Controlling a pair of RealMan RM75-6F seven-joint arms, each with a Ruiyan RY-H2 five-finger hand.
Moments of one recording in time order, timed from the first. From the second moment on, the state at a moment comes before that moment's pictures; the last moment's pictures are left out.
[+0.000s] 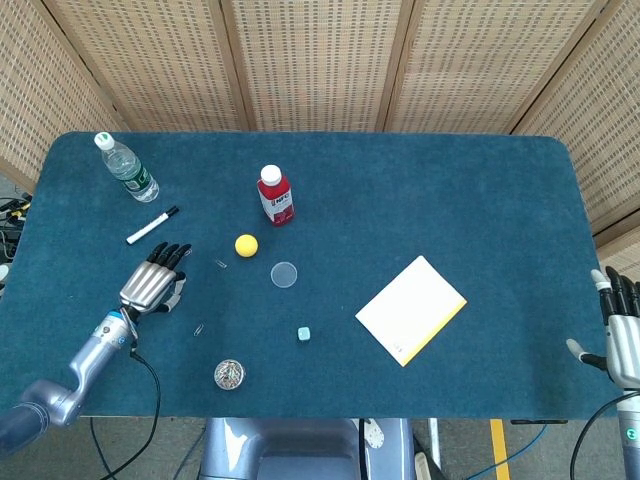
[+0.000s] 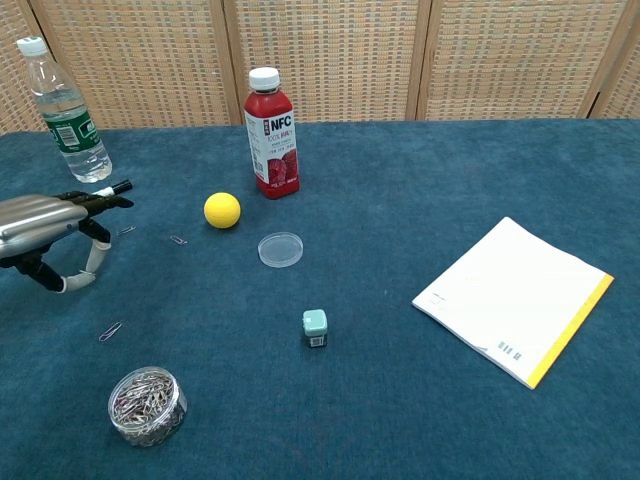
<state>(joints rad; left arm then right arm) -0.60 -1.64 0.01 -0.82 1.53 0.99 -0.13 0.09 -1.13 0.14 -1.54 -1.35 1.46 -0.08</state>
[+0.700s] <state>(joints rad) -0.58 -1.41 0.13 -1.33 1.76 1.20 -0.02 0.08 -1.13 0.14 -1.54 -1.35 1.46 -0.07</state>
